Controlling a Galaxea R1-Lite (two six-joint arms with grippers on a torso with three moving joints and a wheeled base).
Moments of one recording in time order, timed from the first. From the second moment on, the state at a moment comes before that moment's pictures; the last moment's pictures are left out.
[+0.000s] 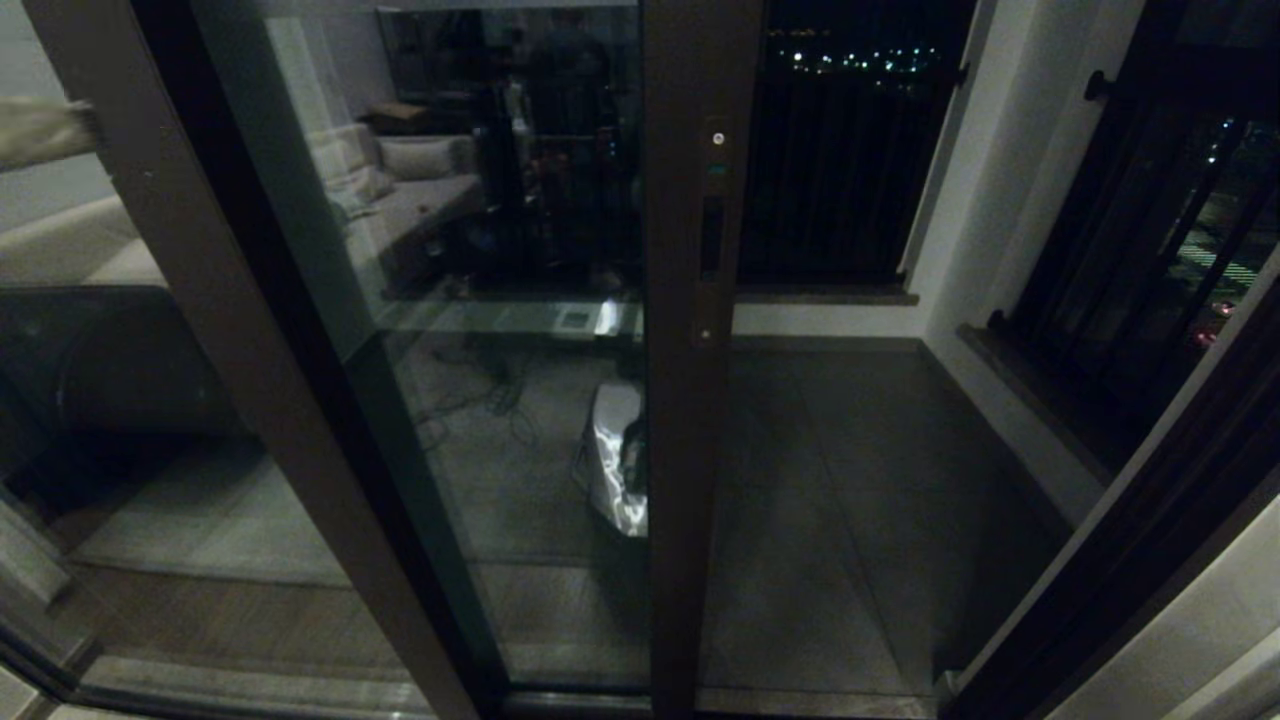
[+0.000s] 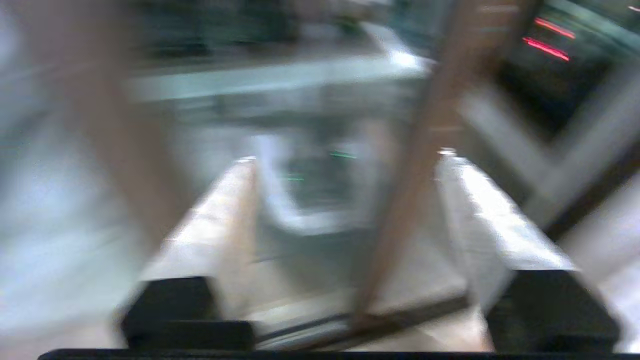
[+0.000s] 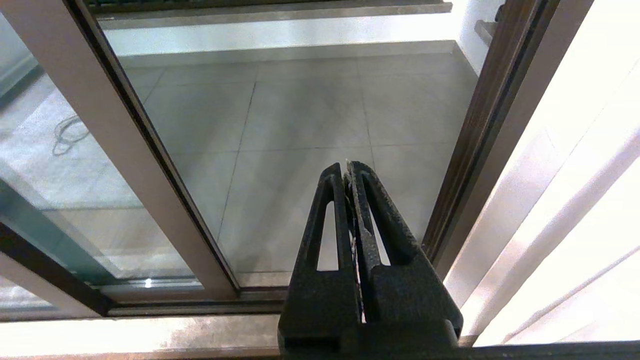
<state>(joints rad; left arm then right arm) -0.38 0.97 -1.31 0.34 0.04 -0.04 0.00 0.00 -0.03 0.08 -0.02 0.01</state>
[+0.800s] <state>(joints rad) 0.02 0.26 -0.85 0.51 0.03 -0.03 0.00 0.00 -0.03 0.08 -0.02 0.01</state>
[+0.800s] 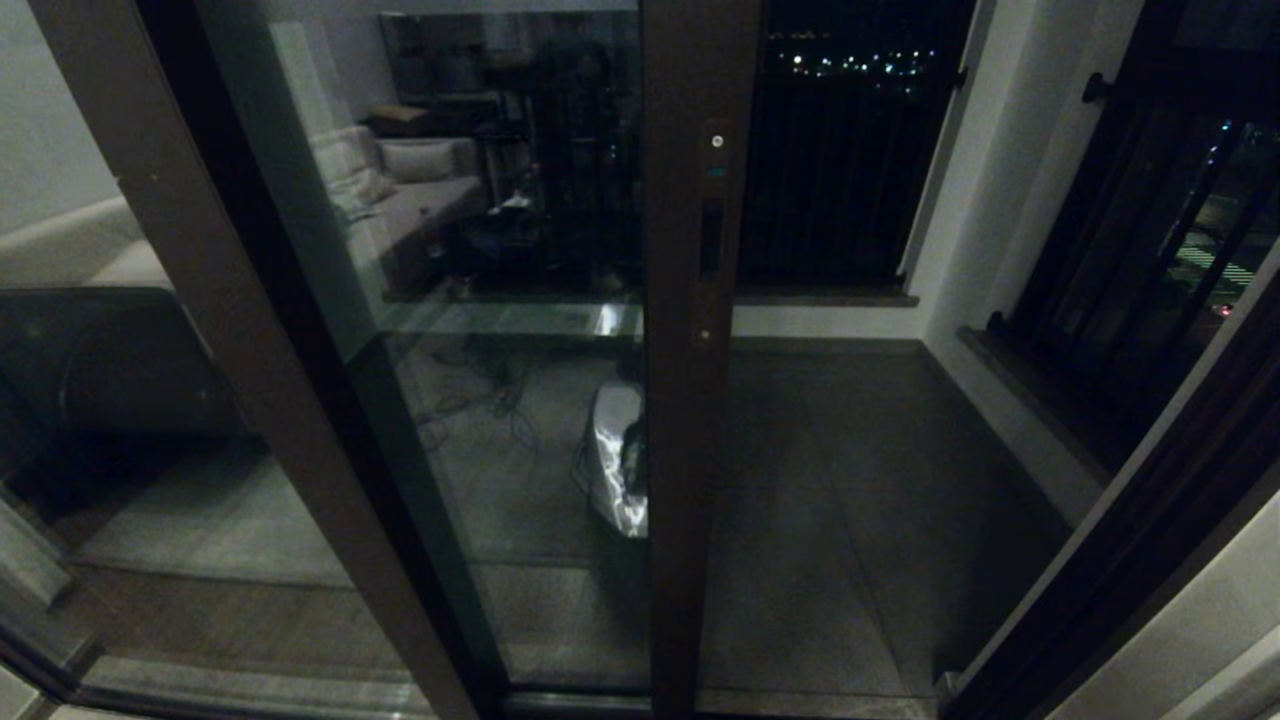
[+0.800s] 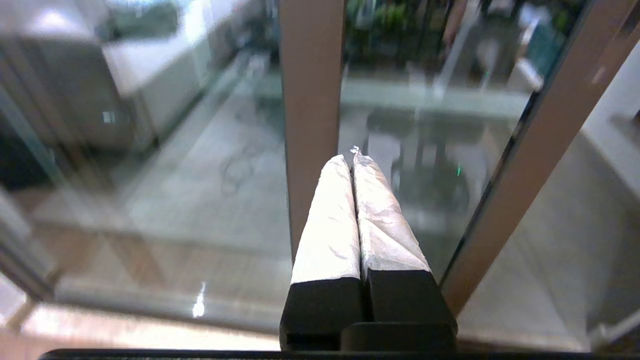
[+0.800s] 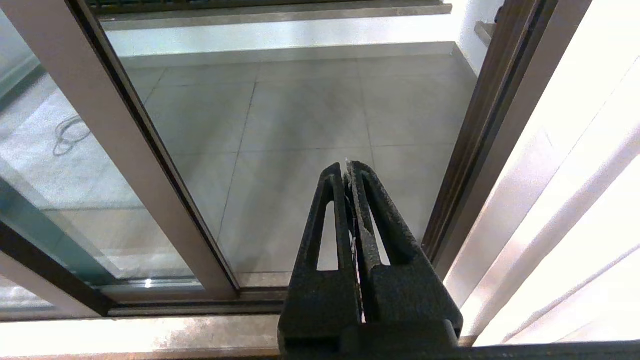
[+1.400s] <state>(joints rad) 0.00 0.05 -0.09 0.12 -0.05 -0.04 0.00 0.00 -0.03 0.08 -0.02 0.01</state>
